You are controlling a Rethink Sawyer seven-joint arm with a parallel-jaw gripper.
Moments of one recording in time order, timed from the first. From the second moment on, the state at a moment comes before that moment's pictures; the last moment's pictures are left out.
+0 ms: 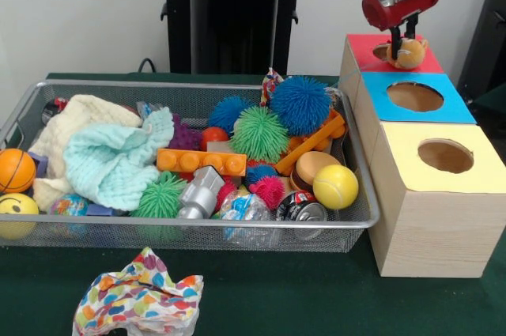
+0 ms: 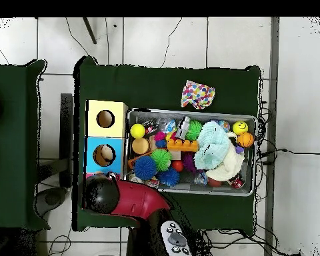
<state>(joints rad) -0.12 -0.81 0.21 2.14 0.30 0.34 1.04</state>
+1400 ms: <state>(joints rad) -0.10 -0.78 0.16 2.14 0.30 0.36 1.07</state>
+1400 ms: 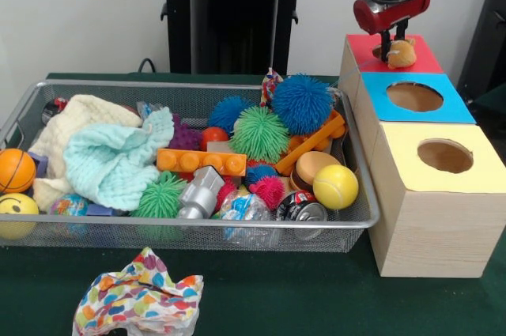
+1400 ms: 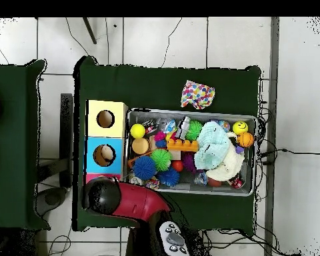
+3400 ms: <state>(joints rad) -0.12 -0.67 0.17 2.11 0.21 0.41 1.07</state>
